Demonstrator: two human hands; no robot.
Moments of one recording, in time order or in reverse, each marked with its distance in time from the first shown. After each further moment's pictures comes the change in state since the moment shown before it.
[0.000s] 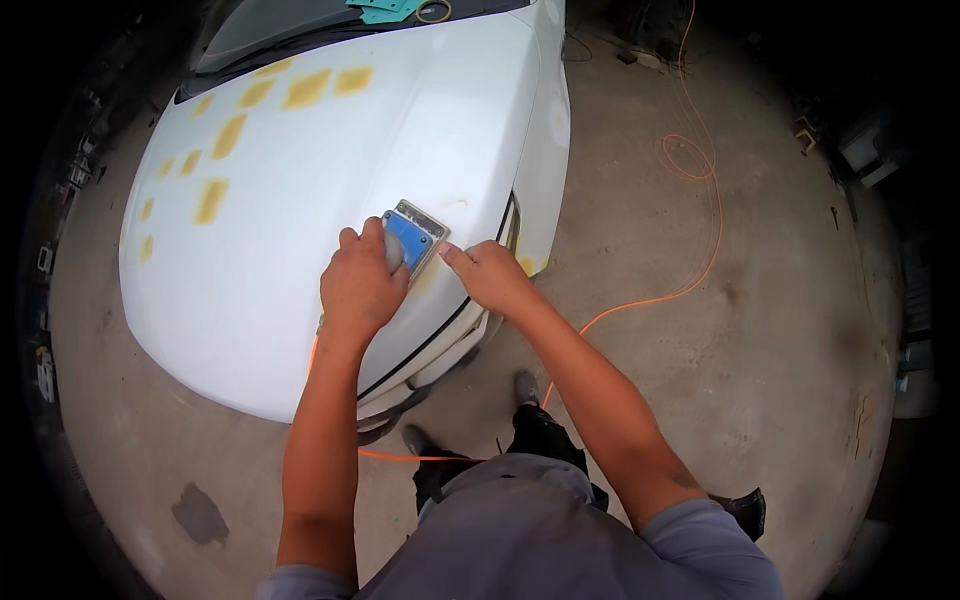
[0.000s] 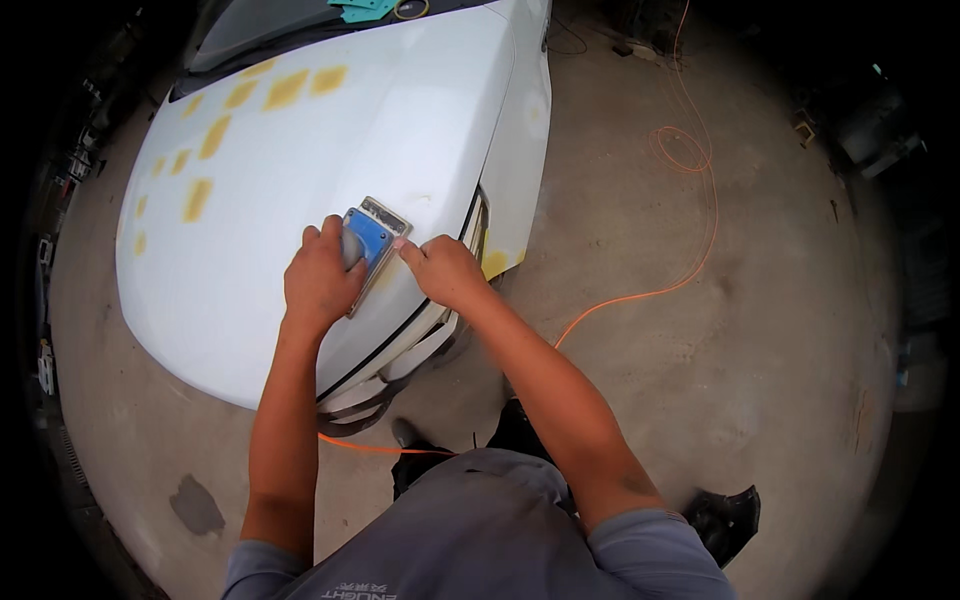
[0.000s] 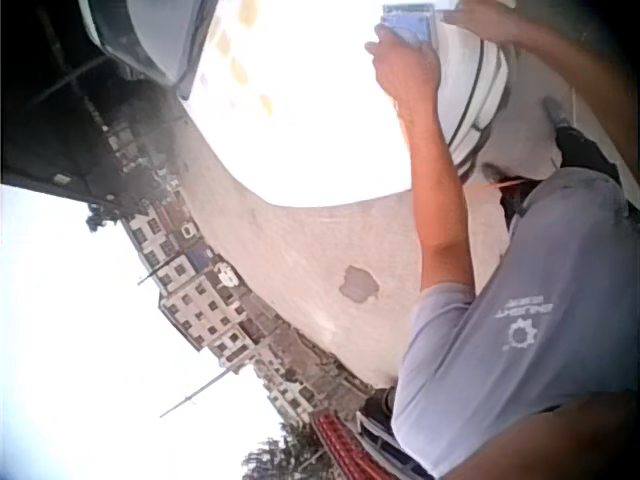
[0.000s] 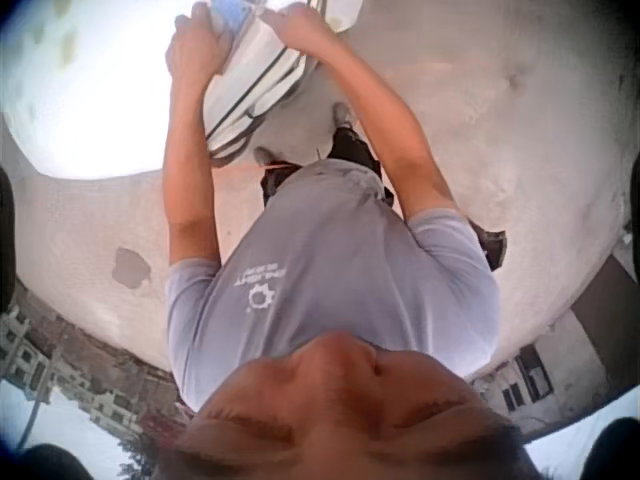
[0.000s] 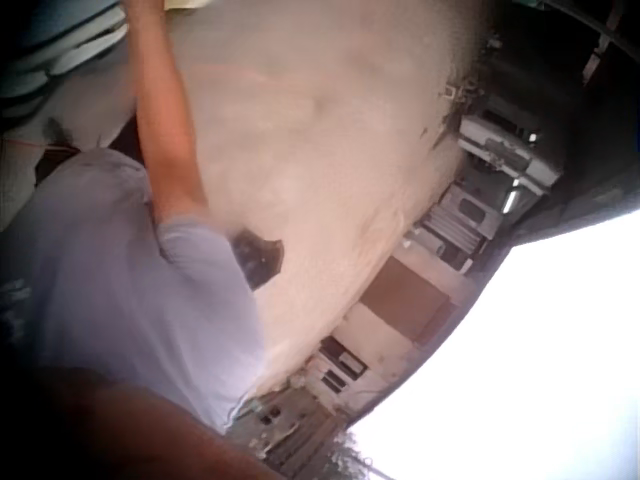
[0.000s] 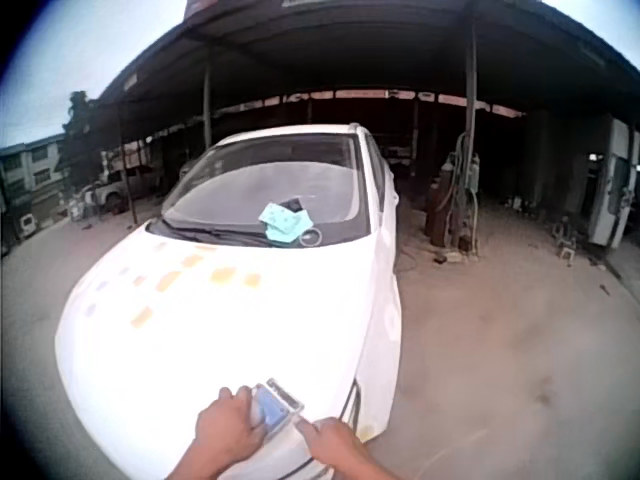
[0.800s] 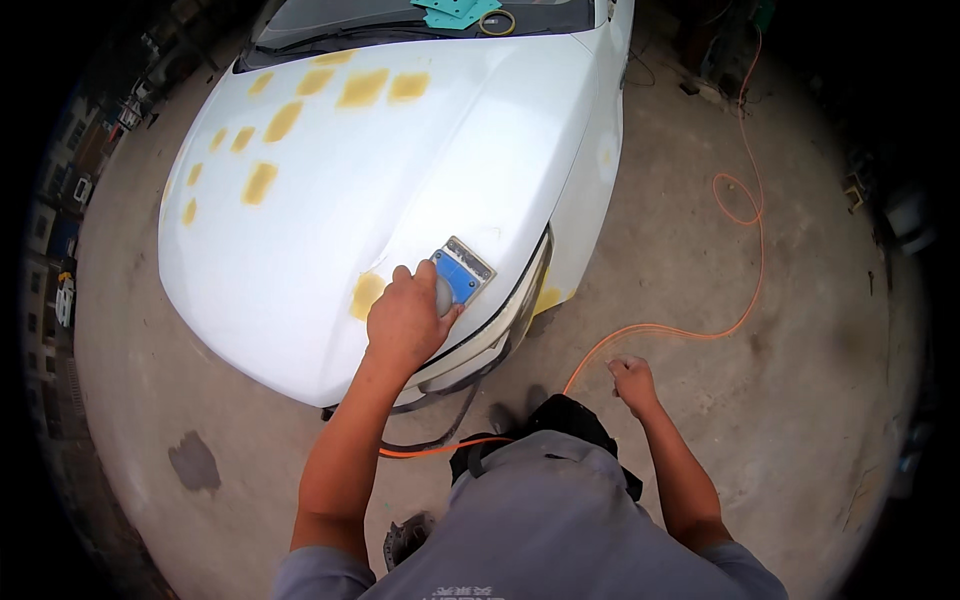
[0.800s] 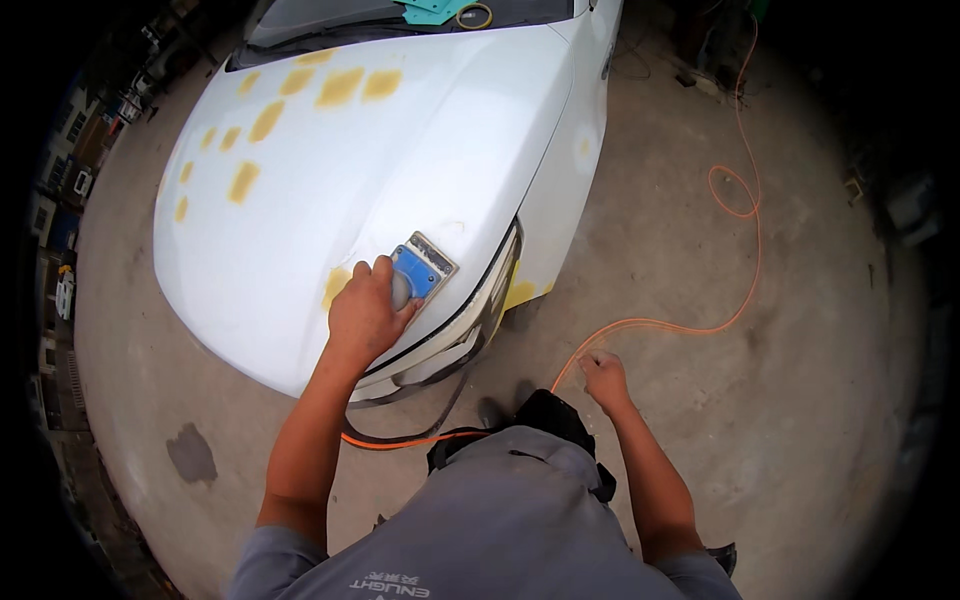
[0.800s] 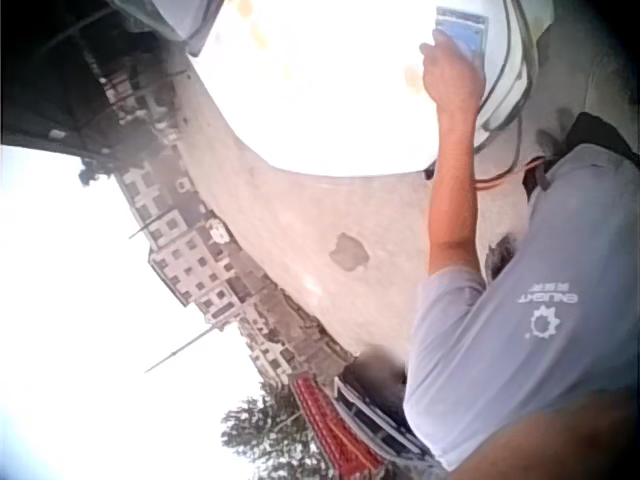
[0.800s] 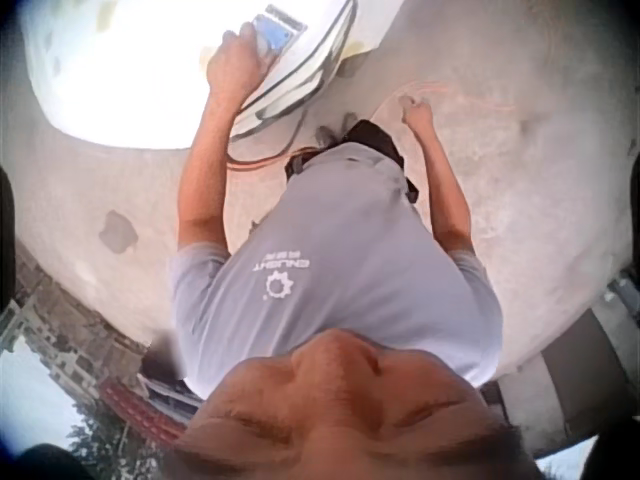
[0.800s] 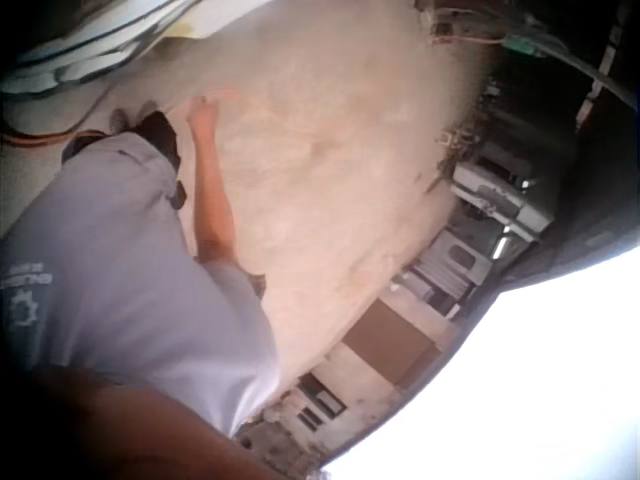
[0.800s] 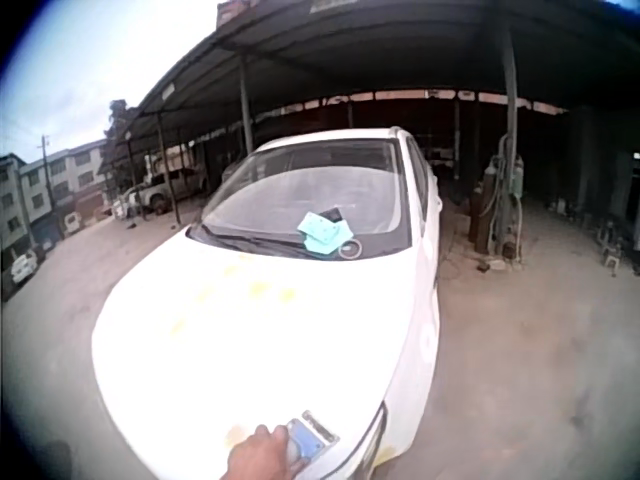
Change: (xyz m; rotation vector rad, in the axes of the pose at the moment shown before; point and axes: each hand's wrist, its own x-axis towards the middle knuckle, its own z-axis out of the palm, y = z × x) left_hand -0.018 0.037 0.006 0.006 -0.153 -0.074; right_hand -0.100 0.267 -0.074 0.271 0.140 0.297
